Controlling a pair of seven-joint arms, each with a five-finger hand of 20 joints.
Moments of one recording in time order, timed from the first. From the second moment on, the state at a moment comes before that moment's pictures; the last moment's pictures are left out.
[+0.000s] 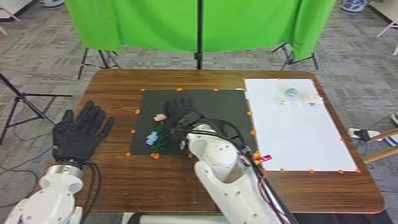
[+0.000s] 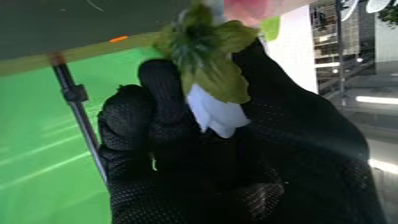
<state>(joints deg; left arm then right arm) 116.9 -66.9 -98.6 -116.5 4.2 11.4 5.4 -78.5 -88.3 53.9 -87.9 -159.1 -5.7 7.7</state>
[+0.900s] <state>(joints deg) 116.9 -66.8 -98.5 -116.6 2.8 11.3 5.6 -79.1 -89.3 56.1 -88.1 -160.8 -9.6 7.4</state>
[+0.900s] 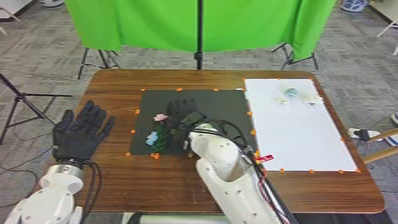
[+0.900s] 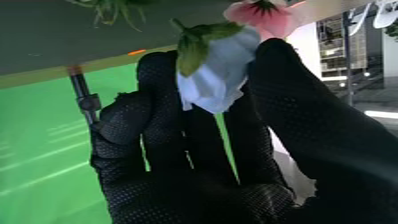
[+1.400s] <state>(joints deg) 117.1 -66.8 -98.6 -116.7 2.9 11.3 5.4 -80.3 -87.4 55.4 -90.6 -159.3 -9.2 9.9</state>
